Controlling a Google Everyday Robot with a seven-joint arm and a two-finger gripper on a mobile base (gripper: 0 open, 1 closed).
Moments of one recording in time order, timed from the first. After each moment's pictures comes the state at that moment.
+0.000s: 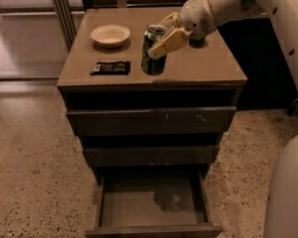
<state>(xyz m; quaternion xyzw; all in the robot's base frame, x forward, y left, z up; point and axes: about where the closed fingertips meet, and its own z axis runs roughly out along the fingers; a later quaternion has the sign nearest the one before) 0.656 -0.033 0.951 -0.62 0.62 0.30 0.38</state>
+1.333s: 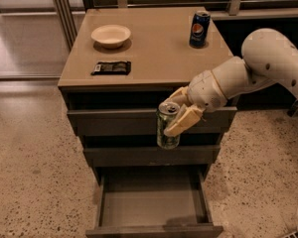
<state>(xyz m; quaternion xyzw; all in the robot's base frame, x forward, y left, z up) 0.529 -0.060 0.814 -0.65 0.61 0.31 0.32</state>
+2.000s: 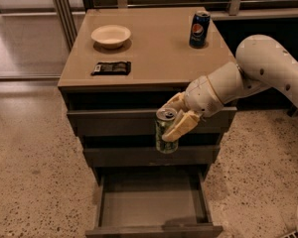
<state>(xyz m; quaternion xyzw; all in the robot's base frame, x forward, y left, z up) 0.522 -0.055 0.797 -0.66 0.61 0.30 0.30</state>
